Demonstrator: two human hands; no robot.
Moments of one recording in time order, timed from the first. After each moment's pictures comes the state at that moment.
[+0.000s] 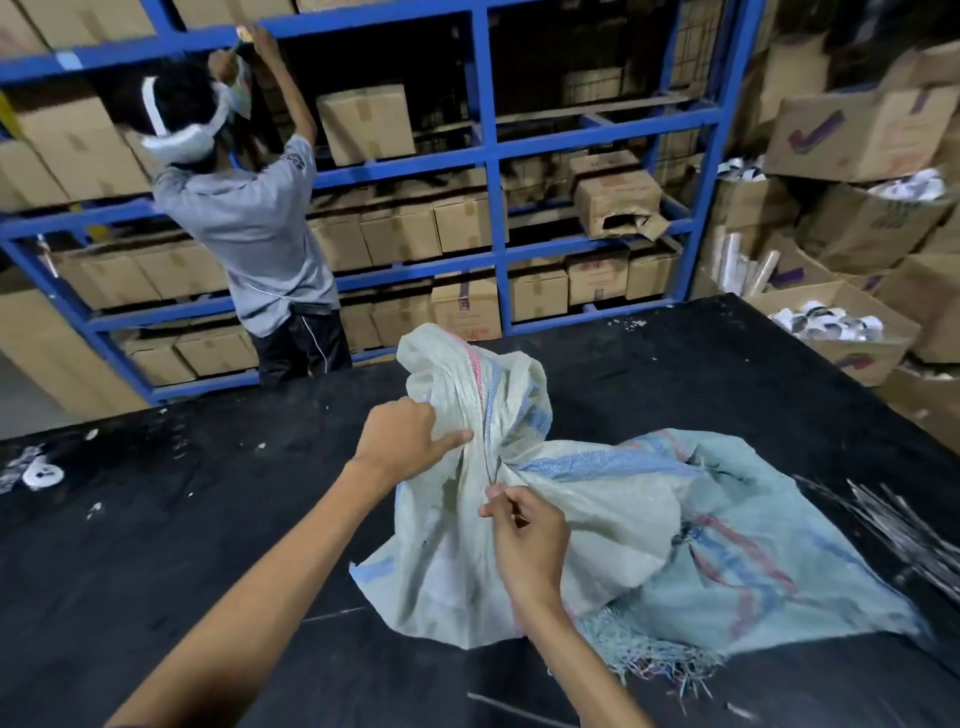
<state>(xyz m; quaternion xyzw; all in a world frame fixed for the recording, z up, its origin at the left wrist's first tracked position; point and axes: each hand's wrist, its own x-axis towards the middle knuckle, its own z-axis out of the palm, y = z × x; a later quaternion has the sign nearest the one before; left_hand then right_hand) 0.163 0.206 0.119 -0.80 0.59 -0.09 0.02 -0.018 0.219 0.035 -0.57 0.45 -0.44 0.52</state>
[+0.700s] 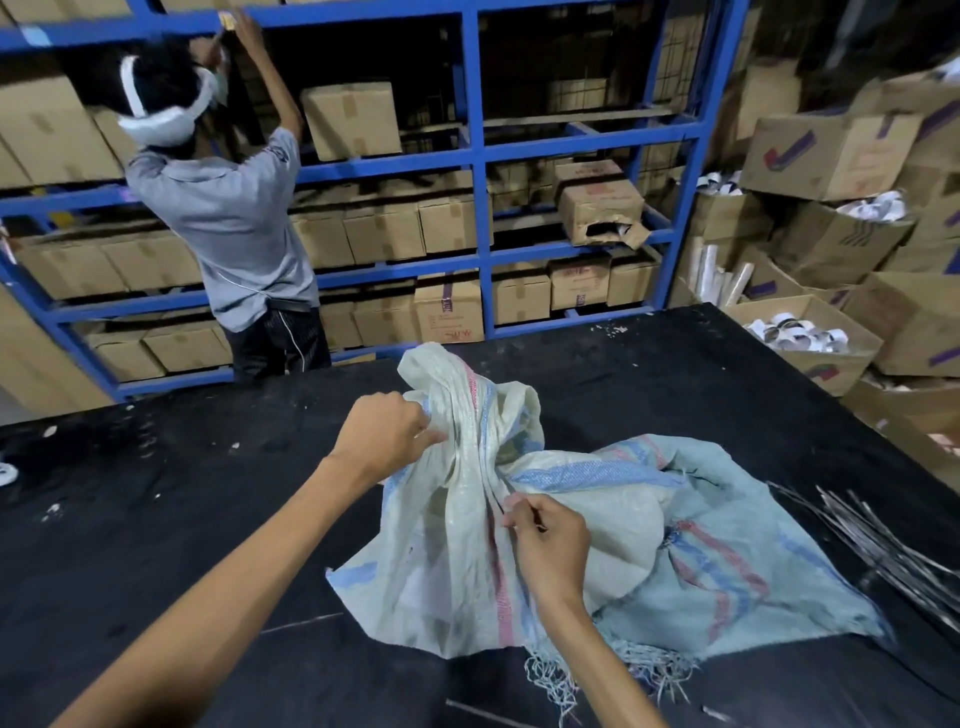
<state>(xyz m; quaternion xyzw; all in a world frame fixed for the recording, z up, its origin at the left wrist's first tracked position) 0.171 0.204 0.124 -0.77 0.62 -0.13 0.06 -0.048 0.200 0.030 -0.57 0.48 -0.43 0.51</state>
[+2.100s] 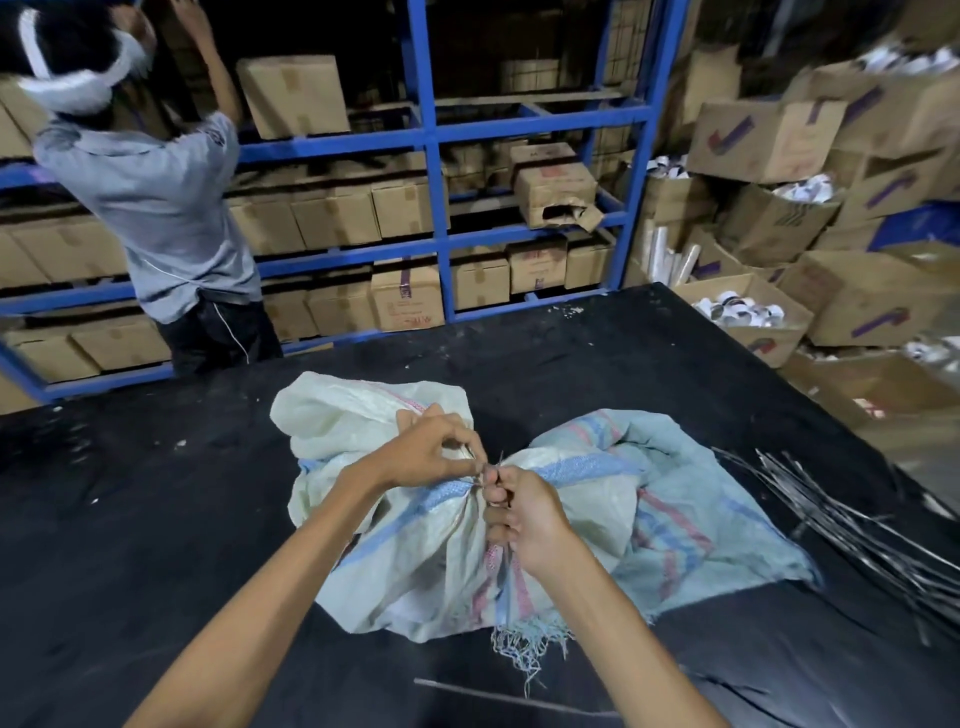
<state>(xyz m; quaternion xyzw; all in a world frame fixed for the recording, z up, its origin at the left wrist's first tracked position) 0.113 0.174 0.071 -0.65 0.71 0.22 -0.17 -0.067 0.170 0.057 -0.30 0.46 -0.24 0.80</state>
